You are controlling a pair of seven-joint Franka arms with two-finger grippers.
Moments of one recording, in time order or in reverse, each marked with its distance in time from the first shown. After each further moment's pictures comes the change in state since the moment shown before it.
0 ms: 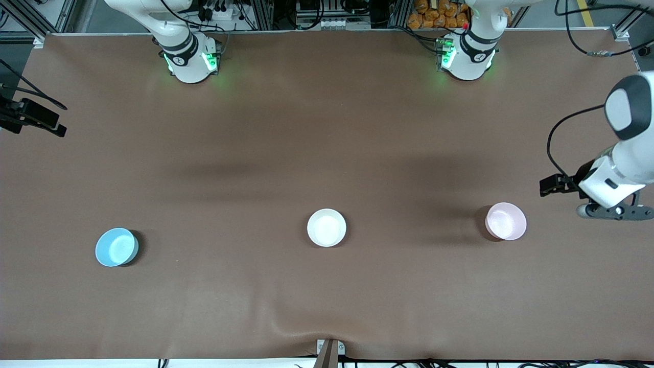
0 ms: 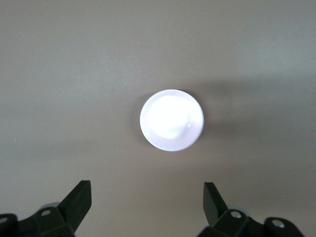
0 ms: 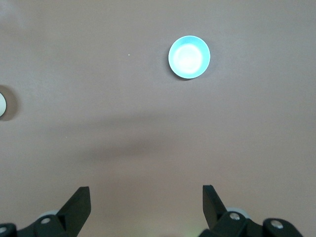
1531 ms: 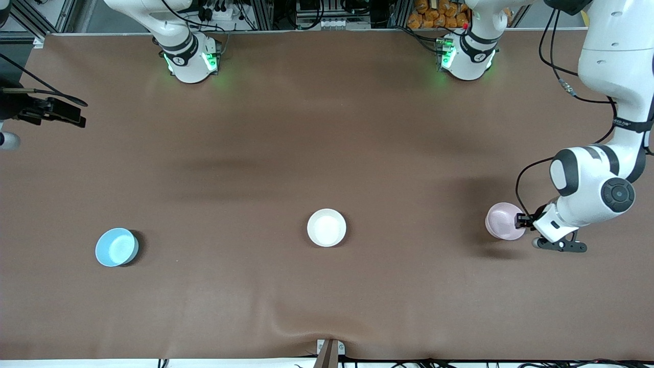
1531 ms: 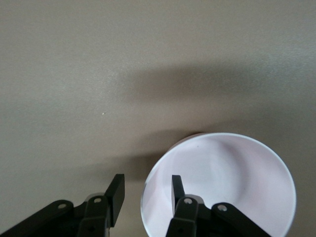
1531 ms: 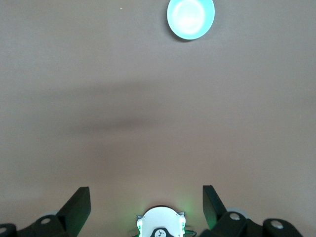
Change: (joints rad) left arm 0.044 0.352 -0.011 -0.032 0.000 0.399 0.053; right arm 0.025 0.028 0.002 -0.001 -0.034 -0.139 -0.003
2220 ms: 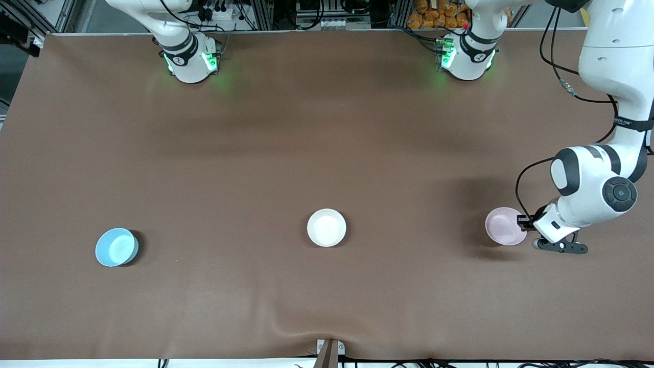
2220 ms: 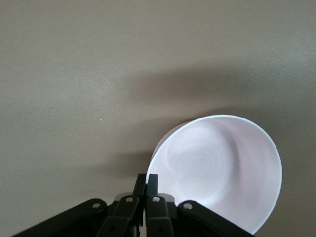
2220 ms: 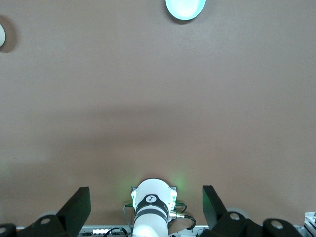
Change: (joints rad) left arm 0.003 -0.034 -0.025 0.010 0.000 -0.040 0.004; right arm -0.073 -0.225 -0.007 0.006 0.018 -0.190 -0.129
